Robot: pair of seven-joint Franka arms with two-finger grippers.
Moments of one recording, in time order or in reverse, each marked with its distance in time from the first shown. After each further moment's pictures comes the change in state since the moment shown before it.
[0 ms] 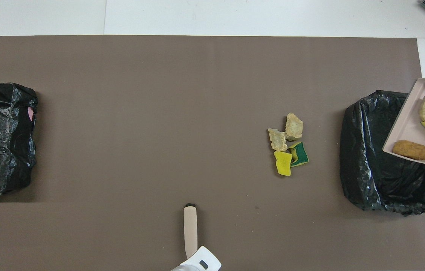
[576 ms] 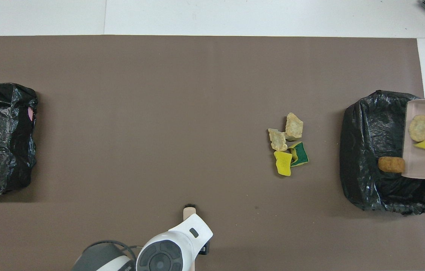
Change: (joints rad) left arm 0.078 0.053 0.147 0.170 0.256 -0.061 0.080; right arm 0.052 -0.003 0.007 -0.060 -0.211 0.102 -0.006
